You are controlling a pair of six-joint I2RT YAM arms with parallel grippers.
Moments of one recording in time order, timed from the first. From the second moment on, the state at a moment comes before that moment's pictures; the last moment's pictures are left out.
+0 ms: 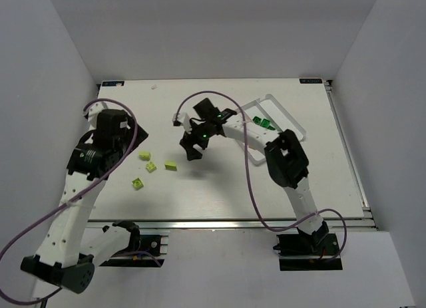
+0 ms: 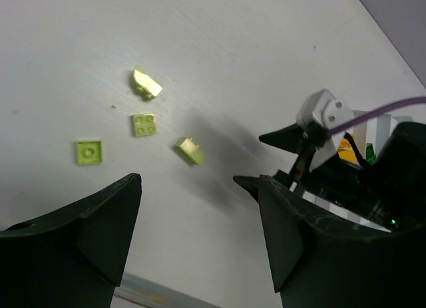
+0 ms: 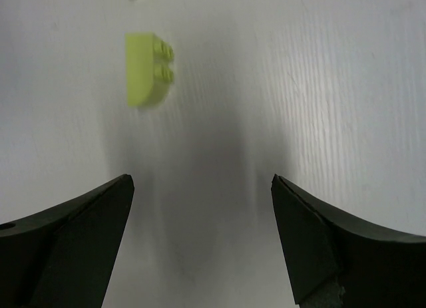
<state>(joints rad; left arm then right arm) -0.30 1.02 1.30 -0.97 -0.36 -0.85 0.76 2.18 1.81 -0.58 -0.55 -0.45</state>
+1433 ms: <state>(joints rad) -0.29 0.91 0.80 -1.09 -0.30 -1.02 0.79 2.26 1.88 -0.50 -0.51 -0.28</state>
